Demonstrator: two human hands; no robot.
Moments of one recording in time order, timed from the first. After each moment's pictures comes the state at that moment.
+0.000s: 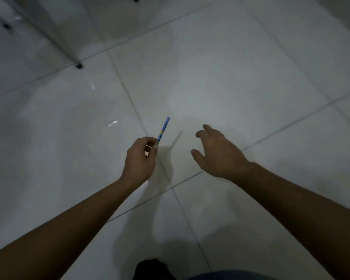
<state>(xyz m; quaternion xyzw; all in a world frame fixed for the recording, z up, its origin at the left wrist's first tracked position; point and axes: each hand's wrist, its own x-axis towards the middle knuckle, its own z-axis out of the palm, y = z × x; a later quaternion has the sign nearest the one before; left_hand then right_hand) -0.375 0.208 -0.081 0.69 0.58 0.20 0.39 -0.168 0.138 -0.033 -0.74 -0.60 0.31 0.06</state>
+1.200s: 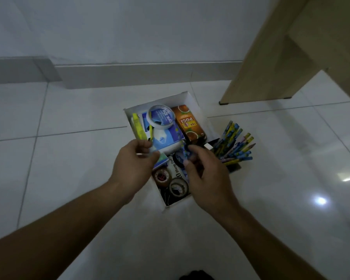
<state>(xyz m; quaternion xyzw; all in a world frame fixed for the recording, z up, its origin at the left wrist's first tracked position) 0.033 -0.117 0.004 0.80 0.13 -0.10 0.58 -0.026 -0.278 0.017 -0.91 0.04 -0.06 0.41</state>
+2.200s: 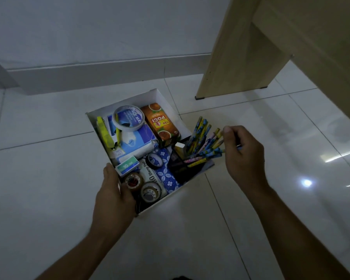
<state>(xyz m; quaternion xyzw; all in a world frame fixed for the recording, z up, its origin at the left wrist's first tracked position) -0.019 -0.144 -0.035 0.88 0.02 -0.04 0.48 -0.010 -0.406 0.015 -0.89 0.12 -0.26 0.37</state>
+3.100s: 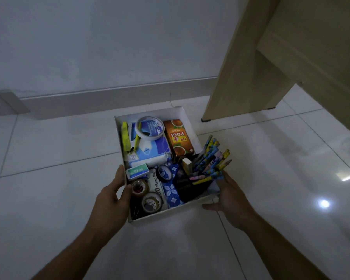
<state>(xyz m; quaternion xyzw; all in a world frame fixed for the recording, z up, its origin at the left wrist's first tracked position) 0.048 -0.134 -0.046 0.85 0.00 -0.09 0.52 0.010 -0.406 -0.059 -0.65 0.30 0.07 0.69</state>
